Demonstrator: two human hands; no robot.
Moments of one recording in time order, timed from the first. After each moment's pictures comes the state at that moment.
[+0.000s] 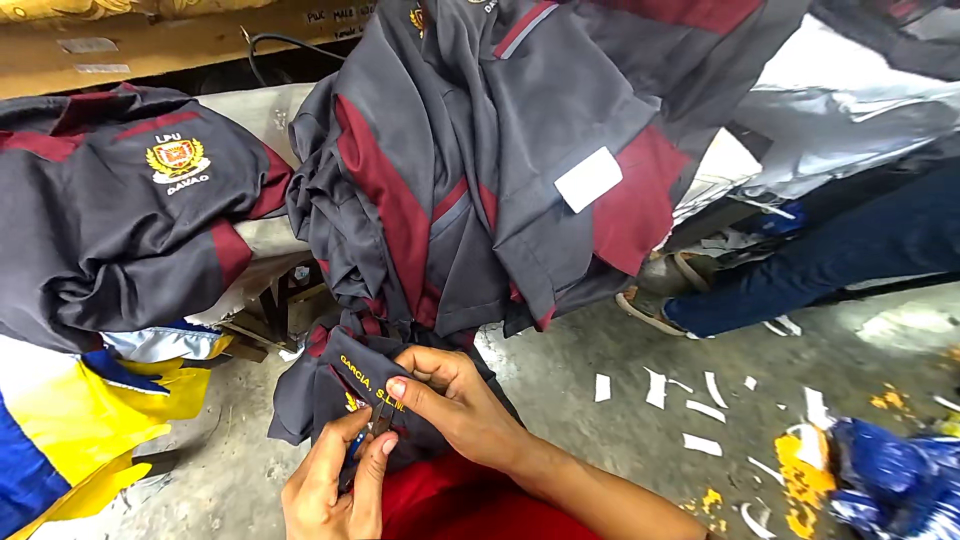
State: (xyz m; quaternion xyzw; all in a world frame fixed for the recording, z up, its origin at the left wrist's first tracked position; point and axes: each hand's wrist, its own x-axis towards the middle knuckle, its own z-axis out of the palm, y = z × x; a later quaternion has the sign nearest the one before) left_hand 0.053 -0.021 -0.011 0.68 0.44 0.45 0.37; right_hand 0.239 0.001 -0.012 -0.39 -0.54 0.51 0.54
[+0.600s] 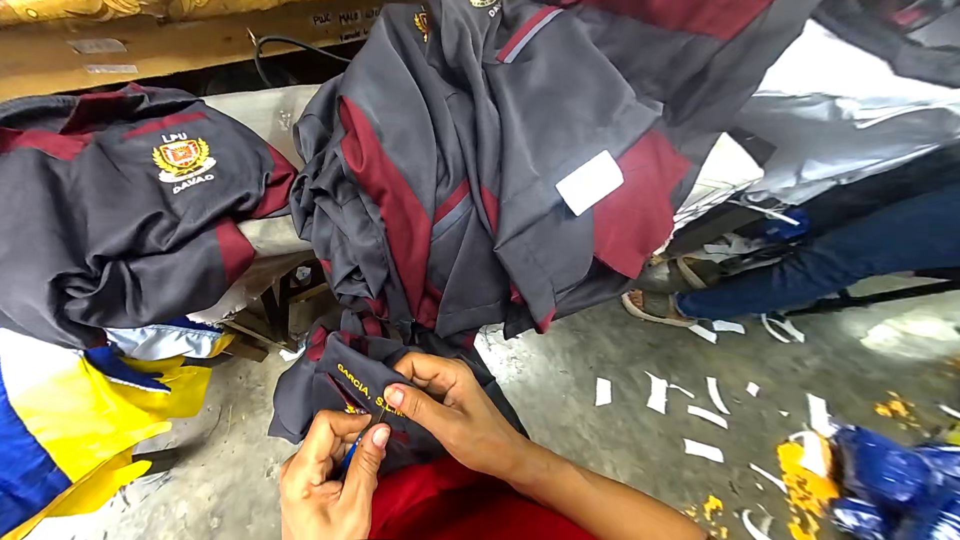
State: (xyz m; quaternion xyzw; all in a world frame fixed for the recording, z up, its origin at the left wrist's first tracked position) left_hand 0.054 -0.016 0.001 0.61 0.43 0.46 0.48; right_hand 0.235 -0.003 -0.014 -0.38 -0.55 0.51 0.54
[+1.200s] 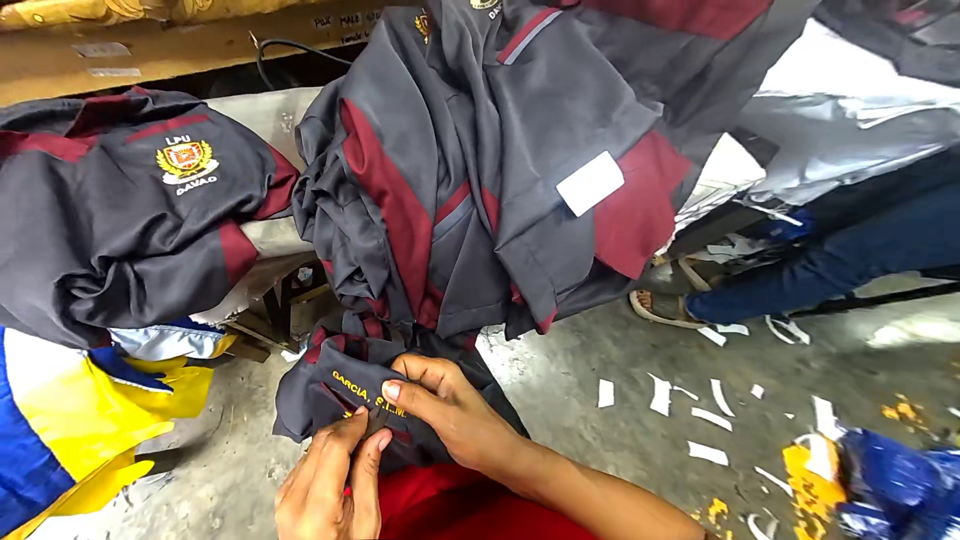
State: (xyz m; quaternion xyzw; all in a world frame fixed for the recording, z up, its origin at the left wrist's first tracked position) left_hand 0.050 -0.018 -0.007 0.76 0.45 0.44 0.19; right_hand 0.232 -0.001 -0.012 -0.38 -0.49 0.59 0.52
